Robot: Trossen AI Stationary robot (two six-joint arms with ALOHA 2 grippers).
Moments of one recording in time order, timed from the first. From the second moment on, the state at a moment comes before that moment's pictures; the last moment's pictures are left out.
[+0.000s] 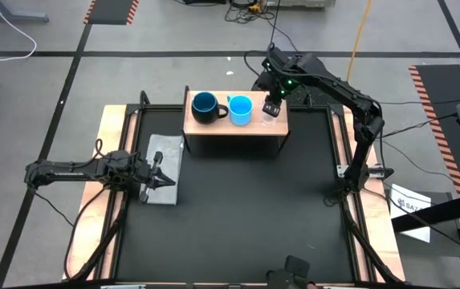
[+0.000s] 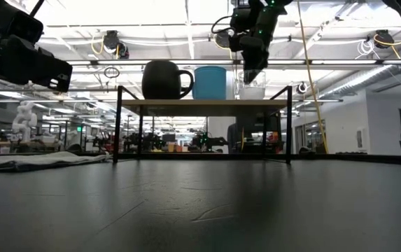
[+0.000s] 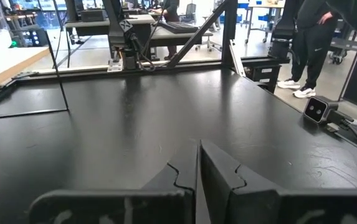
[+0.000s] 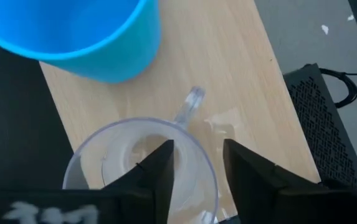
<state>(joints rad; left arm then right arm) 0.05 0.16 0.03 0.00 0.31 0.05 -0.68 1.85 1.94 -1.28 -0.08 -0.29</state>
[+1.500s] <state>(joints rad) 0.05 0.16 0.03 0.00 0.31 0.04 -0.61 1.68 2.09 -1.24 -0.24 -0.27</state>
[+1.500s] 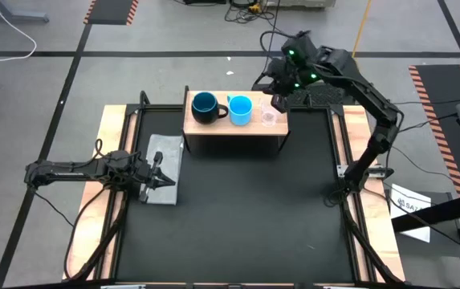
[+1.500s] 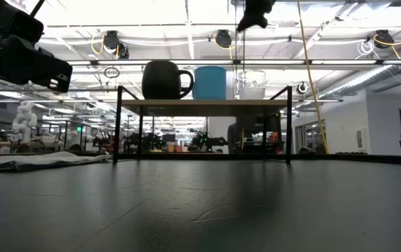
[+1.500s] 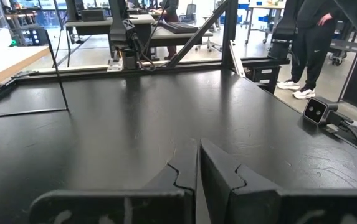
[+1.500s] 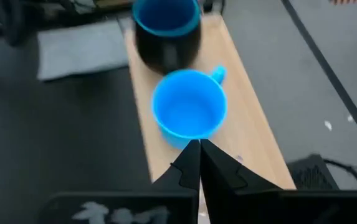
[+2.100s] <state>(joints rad) 0.05 0.16 0.03 0.08 0.31 0.05 -0.47 1.12 1.82 -1.18 -0.26 -0.14</state>
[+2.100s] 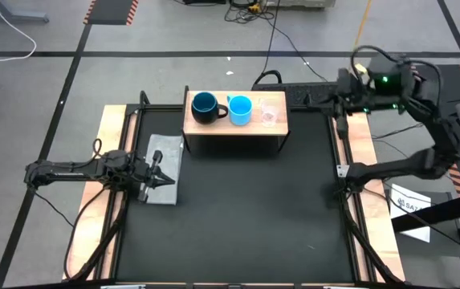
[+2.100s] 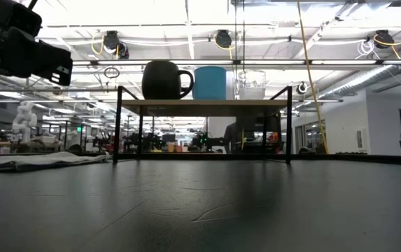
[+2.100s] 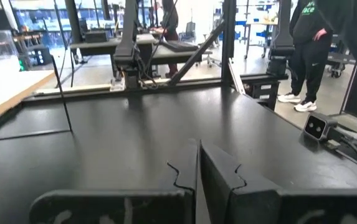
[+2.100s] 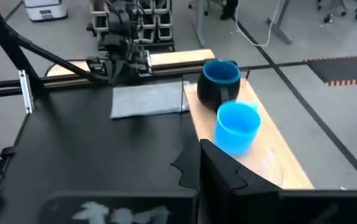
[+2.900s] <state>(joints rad) 0.05 0.16 0.03 0.08 0.31 0.04 -0.44 0.16 0.72 -0.91 -0.34 -0.04</state>
